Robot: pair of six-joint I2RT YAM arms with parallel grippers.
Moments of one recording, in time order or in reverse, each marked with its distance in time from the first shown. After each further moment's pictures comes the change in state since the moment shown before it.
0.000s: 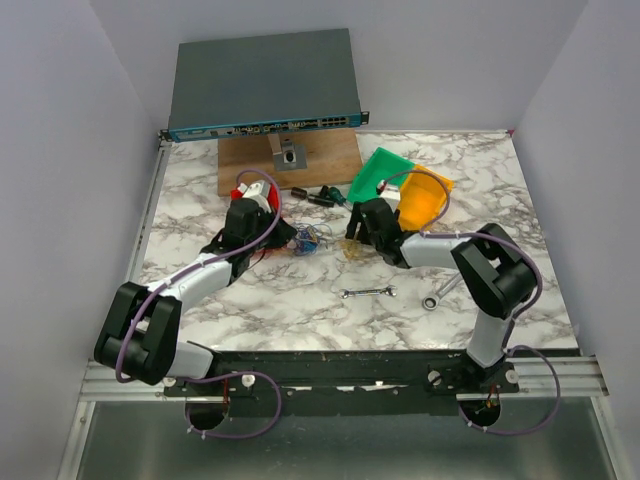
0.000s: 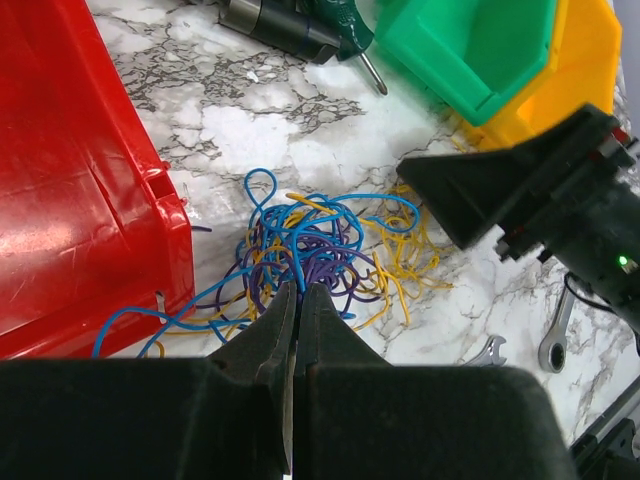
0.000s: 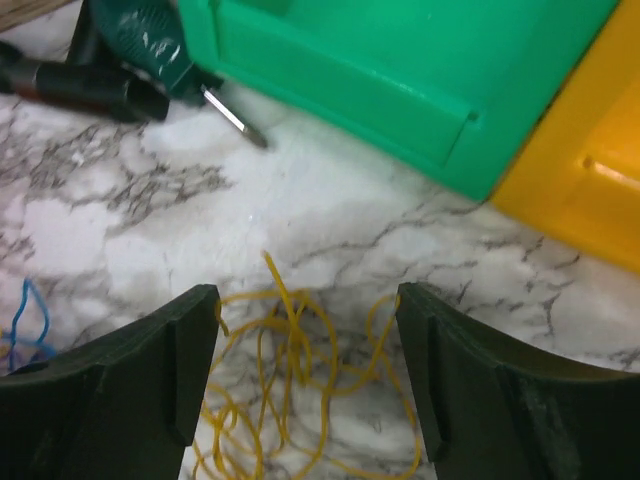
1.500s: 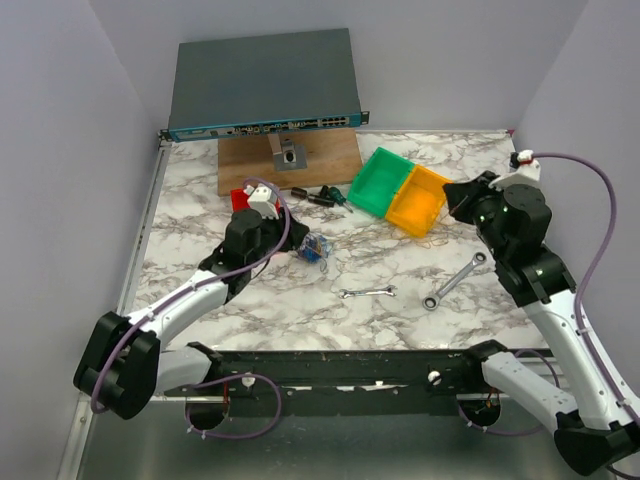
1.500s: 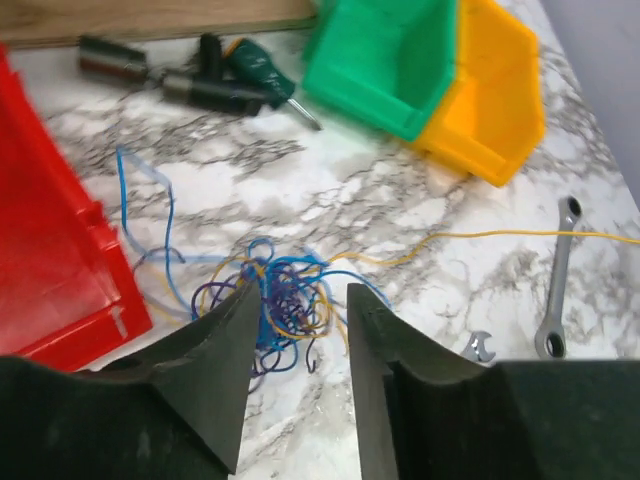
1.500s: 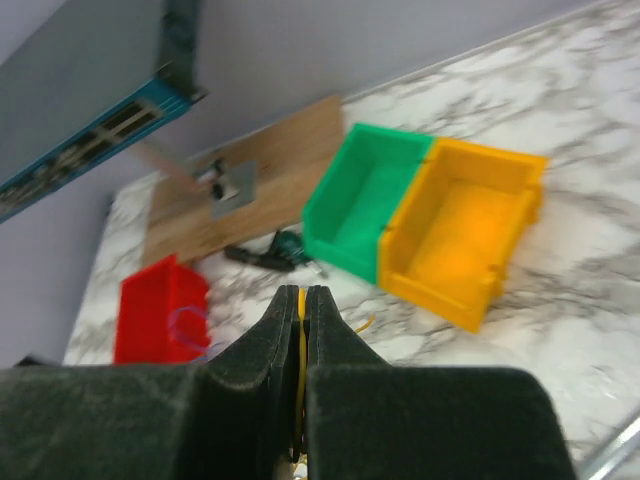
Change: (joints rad) left arm -0.110 -0.173 -0.053 0.028 -0.146 0.098; right arm -0.291 -0.969 0.154 -0.689 -0.028 -0.064
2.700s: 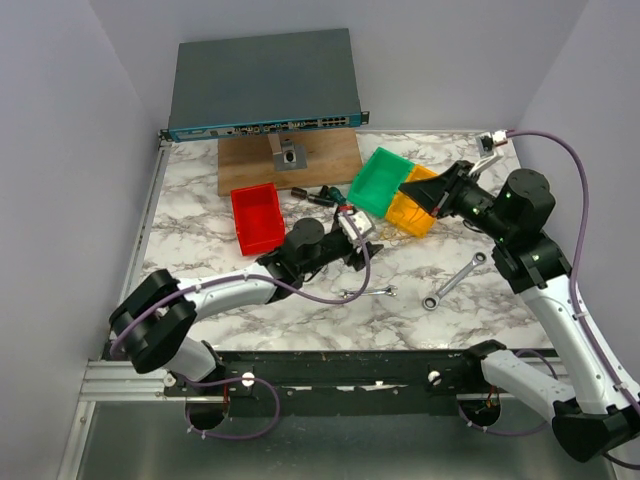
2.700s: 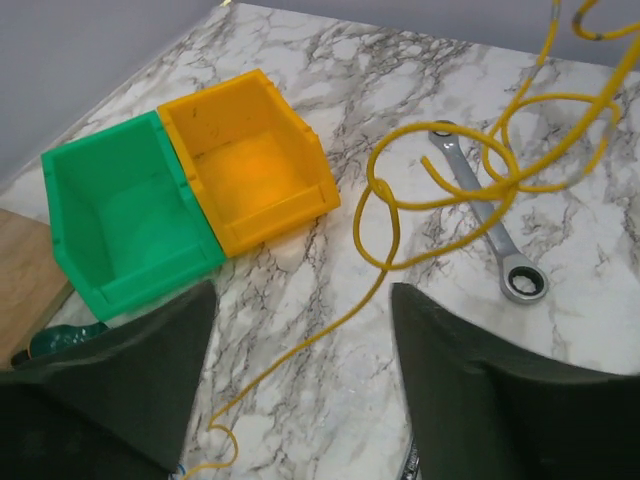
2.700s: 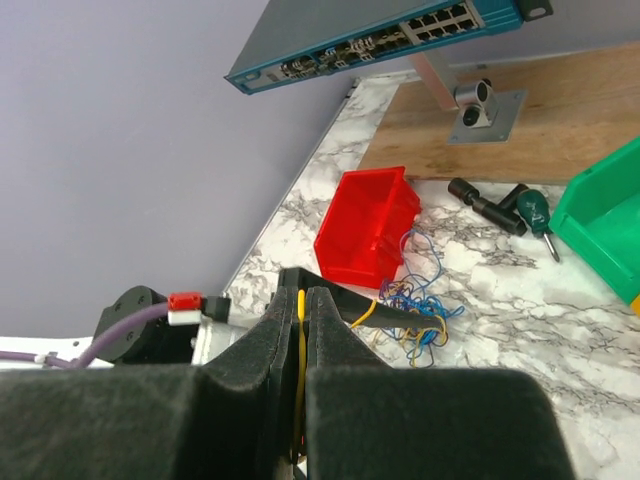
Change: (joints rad) left arm -0.410 0.232 0.146 0.346 0.085 0.599; right arm 0.000 0.097 0.074 0.168 -0.730 0.070
